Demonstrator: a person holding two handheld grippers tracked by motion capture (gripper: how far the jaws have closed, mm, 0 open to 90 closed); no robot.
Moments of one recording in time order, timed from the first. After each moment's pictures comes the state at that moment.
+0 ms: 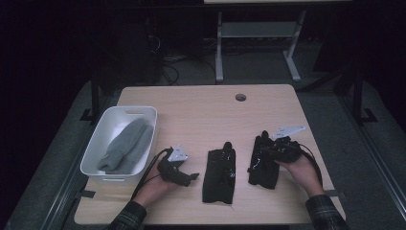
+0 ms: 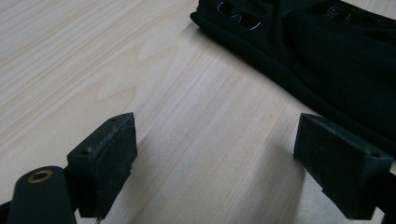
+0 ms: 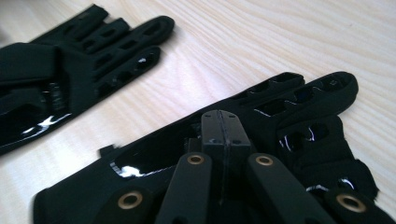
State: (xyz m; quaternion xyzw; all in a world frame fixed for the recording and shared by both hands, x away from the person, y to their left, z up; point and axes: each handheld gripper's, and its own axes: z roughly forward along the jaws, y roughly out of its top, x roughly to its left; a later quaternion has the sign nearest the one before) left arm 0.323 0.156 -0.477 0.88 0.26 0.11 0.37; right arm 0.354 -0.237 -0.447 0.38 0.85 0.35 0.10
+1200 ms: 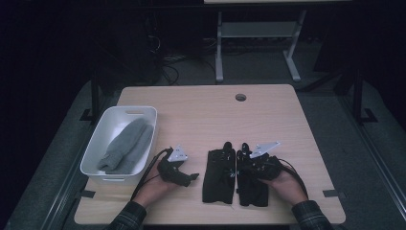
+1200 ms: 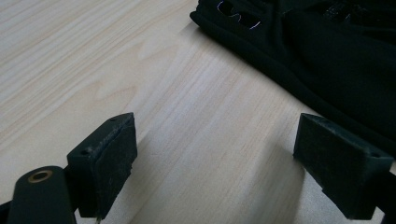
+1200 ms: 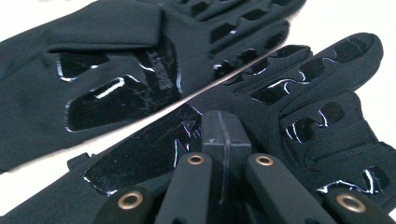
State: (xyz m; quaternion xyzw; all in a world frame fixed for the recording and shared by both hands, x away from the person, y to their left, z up) left arm 0.322 0.156 -0.478 0.88 0.26 0.11 0.37; right arm 0.312 -0.175 -0.460 0.31 0.89 0.33 0.07
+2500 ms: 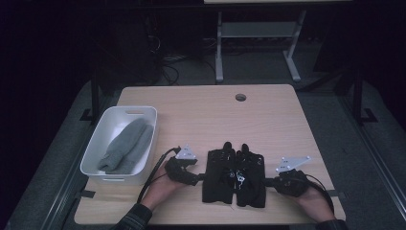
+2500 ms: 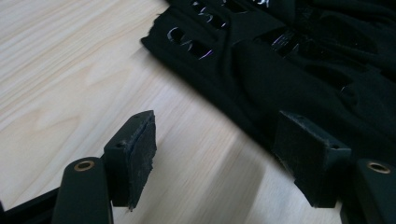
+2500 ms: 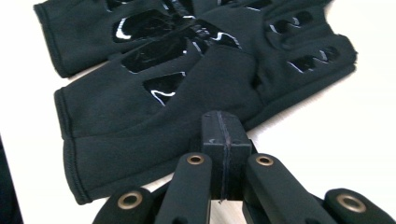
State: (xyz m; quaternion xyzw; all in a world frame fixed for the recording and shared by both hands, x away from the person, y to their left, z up) left arm 0.319 0.128 -0.465 0.89 0.26 0.06 0.38; right arm 0.263 -0.235 -0.457 0.33 0.87 0.35 0.05
